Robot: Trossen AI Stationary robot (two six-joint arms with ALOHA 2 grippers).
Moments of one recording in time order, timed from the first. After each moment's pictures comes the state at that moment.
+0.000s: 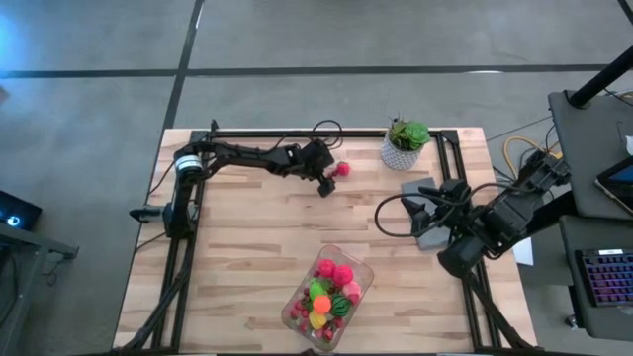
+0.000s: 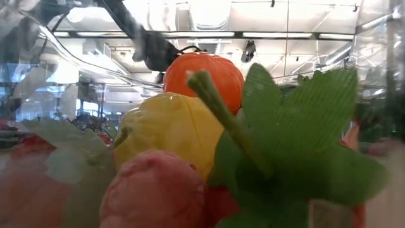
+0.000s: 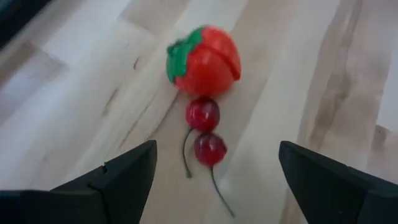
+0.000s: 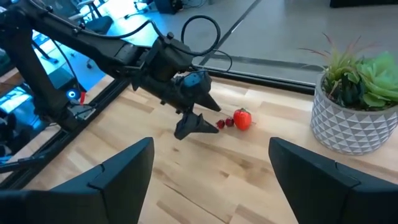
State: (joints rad) left arm 0.38 2.00 1.30 -0.12 -0.01 -0.11; right arm 0.71 1.27 1.41 -1.56 1.10 1.77
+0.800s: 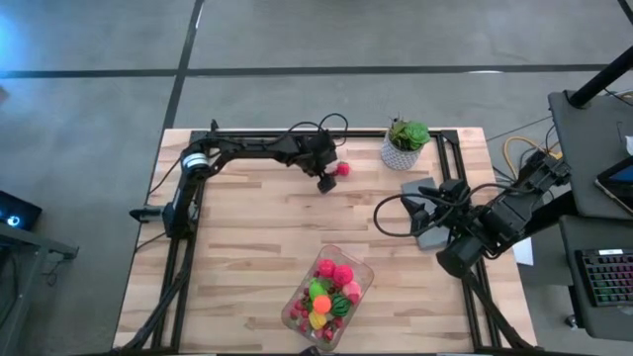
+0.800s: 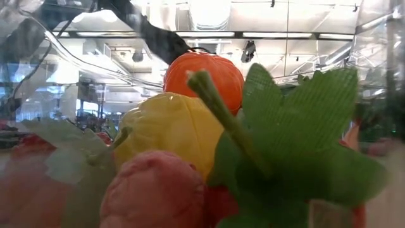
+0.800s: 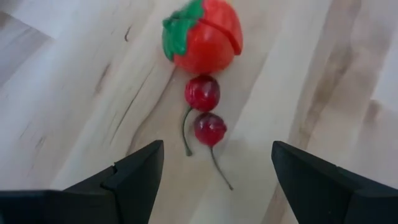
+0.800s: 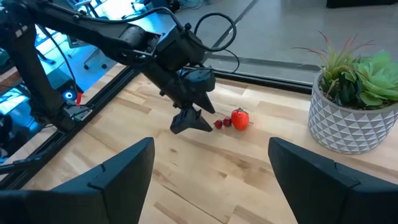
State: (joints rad) left arm 0.41 2.07 1.52 -0.47 0.08 -0.09; right arm 0.70 1.27 1.40 -1.56 1.10 1.78
